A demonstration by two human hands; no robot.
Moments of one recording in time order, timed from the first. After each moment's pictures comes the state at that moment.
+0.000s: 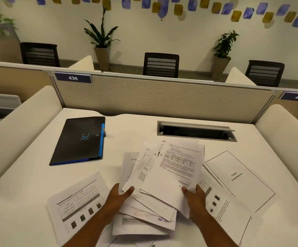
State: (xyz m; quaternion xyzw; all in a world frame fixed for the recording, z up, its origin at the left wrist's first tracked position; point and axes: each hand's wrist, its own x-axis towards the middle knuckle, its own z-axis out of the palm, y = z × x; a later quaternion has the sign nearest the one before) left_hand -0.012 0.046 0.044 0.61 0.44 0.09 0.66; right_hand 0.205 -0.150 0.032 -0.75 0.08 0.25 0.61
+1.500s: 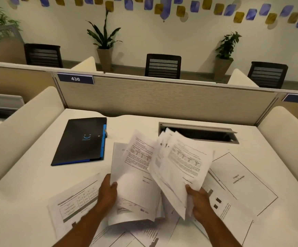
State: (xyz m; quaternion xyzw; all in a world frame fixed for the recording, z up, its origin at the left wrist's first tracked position) left_hand -0.008 0.065 0.073 0.64 0.53 0.18 0.52; right_hand 0.217 -0.161 0.045 -0.63 0.08 0.33 0.69
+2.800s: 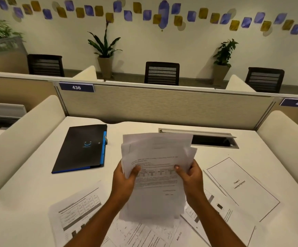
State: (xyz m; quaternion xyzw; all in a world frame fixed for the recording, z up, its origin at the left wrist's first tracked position) left_hand 0.035 0.033 0.158 0.62 0.34 0.34 0.62; right_hand 0.194 -0.111 0.152 -0.64 -0.18 0.22 0.71
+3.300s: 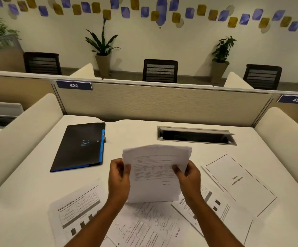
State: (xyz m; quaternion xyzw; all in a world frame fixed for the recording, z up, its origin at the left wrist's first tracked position) left_hand 0.030 0.030 0.141 0.62 0.34 0.38 0.59; right_hand 0.193 -0.110 0.128 -0.69 -0.19 0.16 0.68
